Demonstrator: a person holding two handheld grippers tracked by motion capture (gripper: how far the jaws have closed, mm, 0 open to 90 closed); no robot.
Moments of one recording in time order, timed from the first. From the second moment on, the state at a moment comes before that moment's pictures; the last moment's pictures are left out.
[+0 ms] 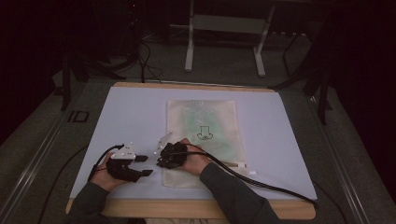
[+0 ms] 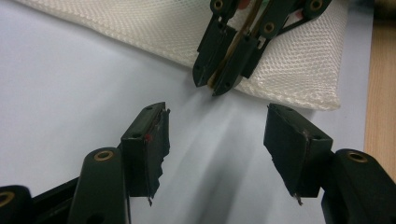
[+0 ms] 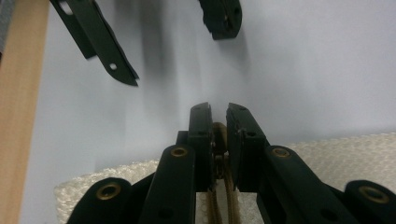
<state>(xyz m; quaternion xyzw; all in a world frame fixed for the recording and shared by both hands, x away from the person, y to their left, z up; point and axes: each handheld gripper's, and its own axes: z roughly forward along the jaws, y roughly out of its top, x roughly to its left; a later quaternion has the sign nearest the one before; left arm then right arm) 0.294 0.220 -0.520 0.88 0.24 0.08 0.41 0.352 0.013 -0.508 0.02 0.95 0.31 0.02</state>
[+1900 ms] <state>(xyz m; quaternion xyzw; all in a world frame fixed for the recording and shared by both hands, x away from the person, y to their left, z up) 0.321 0.159 -0.536 0.90 0.17 0.09 0.39 0.354 -0.010 -0.504 0.04 0.94 0.34 0.00</state>
